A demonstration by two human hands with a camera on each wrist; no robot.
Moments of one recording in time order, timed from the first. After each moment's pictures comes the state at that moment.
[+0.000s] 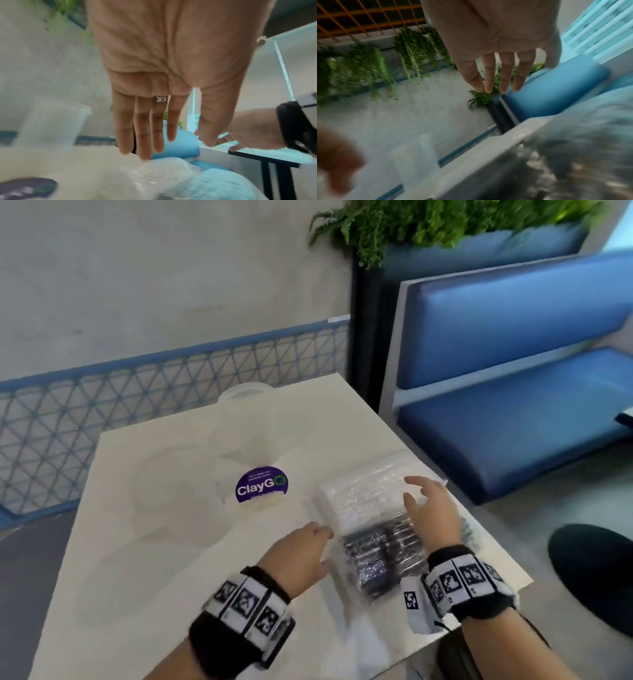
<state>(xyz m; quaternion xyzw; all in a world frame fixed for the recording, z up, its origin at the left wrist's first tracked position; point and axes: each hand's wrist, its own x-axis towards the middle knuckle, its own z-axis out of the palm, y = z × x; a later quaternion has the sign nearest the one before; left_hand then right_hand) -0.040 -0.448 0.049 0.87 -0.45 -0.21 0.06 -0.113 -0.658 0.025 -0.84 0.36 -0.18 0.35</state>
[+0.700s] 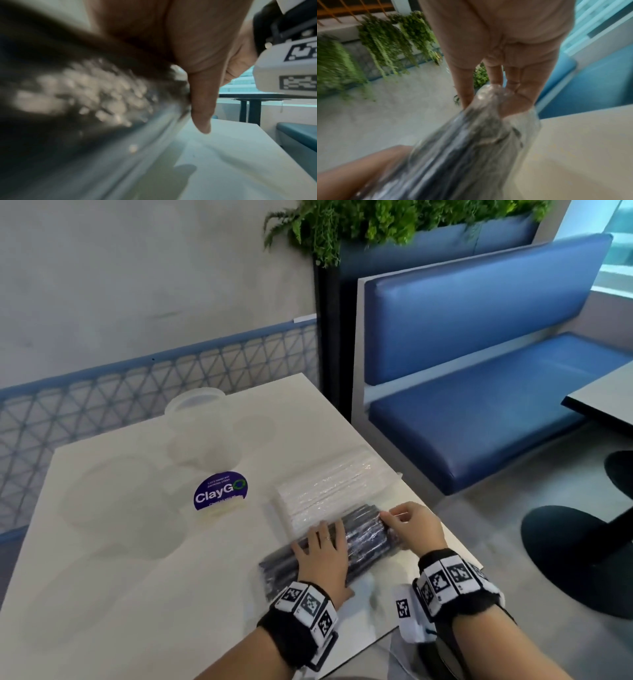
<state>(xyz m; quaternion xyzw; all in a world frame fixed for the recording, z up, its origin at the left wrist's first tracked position) -0.099 -0.550 -0.022 0.91 -0.36 -0.19 -0.05 -0.153 -0.715 -0.016 -0.80 0.40 -0.08 0.45</state>
